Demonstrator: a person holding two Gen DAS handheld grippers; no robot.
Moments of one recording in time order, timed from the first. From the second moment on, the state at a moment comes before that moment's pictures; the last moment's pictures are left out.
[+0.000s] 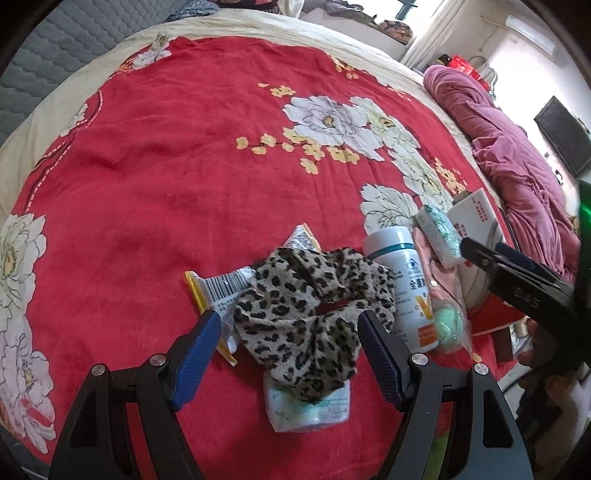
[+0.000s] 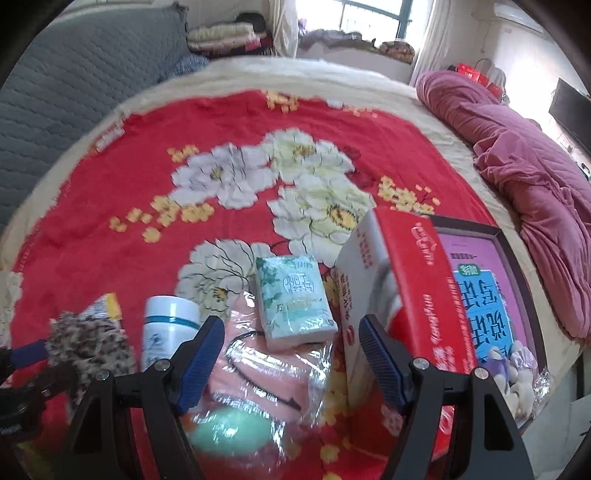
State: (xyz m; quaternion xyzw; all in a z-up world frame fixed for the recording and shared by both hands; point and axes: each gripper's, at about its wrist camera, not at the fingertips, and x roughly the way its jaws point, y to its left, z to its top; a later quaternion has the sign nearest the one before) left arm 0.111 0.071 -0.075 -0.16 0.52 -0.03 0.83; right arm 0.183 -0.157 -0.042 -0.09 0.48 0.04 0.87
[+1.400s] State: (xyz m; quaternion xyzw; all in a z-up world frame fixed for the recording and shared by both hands) left arm 0.110 0.089 -0.077 -0.17 0.51 -0.03 0.84; right arm 0.189 -0.153 -0.032 0.03 0.48 0.11 0.87
